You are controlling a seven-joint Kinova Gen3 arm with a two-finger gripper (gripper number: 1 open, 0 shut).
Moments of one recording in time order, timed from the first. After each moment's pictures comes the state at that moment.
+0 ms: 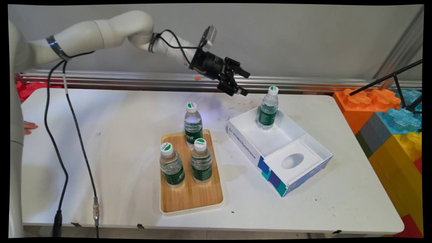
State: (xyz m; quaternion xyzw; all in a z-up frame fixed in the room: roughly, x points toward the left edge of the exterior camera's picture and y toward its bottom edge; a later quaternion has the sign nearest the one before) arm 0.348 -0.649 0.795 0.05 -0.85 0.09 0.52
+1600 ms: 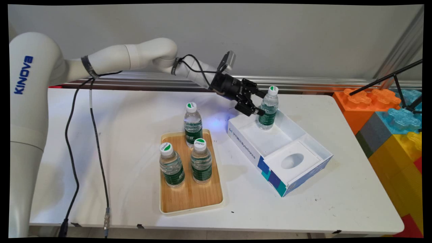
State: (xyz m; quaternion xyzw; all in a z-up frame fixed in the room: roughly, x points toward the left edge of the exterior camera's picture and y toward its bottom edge) arm 0.288 -0.654 0.728 0.04 -0.84 0.06 0.54
